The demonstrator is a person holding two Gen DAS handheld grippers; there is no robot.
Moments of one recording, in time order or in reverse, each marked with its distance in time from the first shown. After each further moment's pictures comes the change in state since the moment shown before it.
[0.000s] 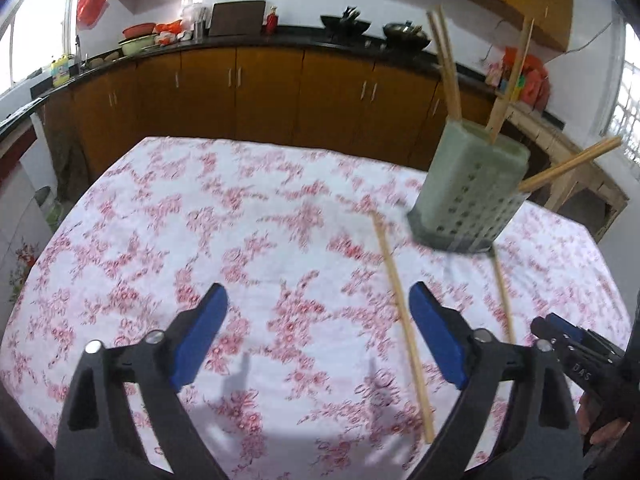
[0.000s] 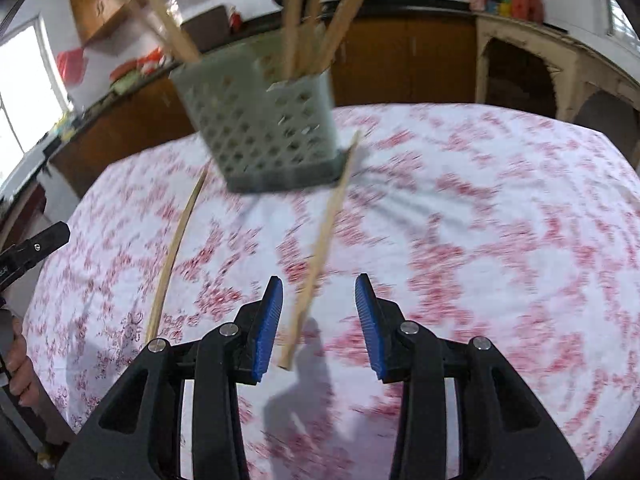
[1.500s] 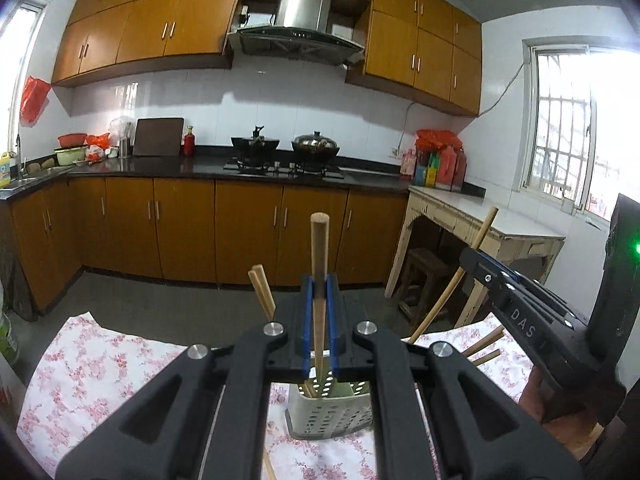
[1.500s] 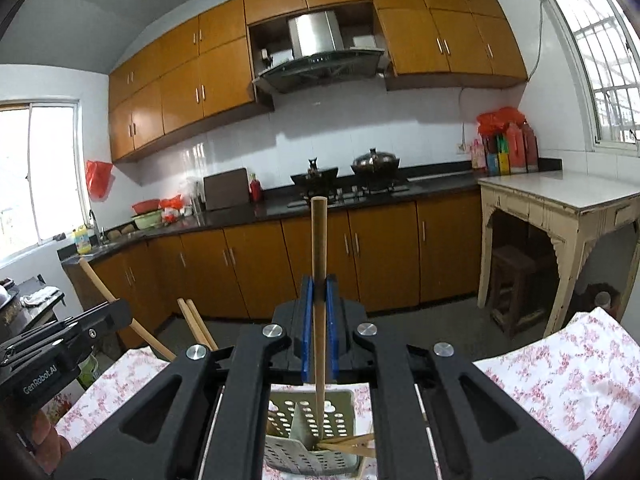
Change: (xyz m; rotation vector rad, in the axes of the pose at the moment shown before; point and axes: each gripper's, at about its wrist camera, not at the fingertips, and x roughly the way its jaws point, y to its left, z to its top) left arm -0.069 -0.128 0.166 0.139 -0.396 -0.257; right arm -0.125 0.007 0.172 -0.025 -0.620 0.030
